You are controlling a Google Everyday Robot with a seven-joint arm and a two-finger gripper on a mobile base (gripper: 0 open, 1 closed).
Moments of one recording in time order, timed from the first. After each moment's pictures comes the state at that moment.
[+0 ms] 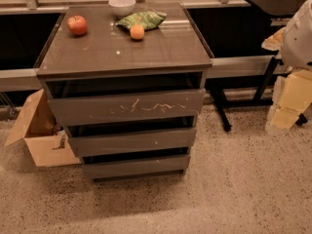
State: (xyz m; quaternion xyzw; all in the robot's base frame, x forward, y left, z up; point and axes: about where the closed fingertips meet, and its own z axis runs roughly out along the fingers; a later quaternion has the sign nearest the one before) arm 0.438 -0.217 0.976 -0.60 0.78 -0.03 0.16
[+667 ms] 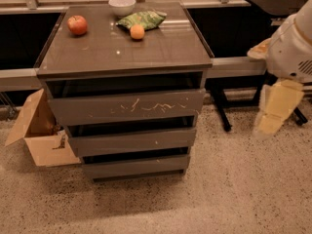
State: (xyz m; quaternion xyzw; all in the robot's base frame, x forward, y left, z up) arm 0.447 -0.202 0.952 -0.62 0.76 -0.01 0.17
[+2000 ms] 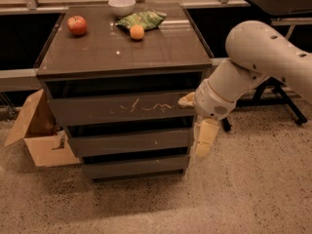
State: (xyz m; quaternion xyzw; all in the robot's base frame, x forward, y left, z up) arm 0.492 -0.095 0.786 -0.70 0.67 0.18 0.16
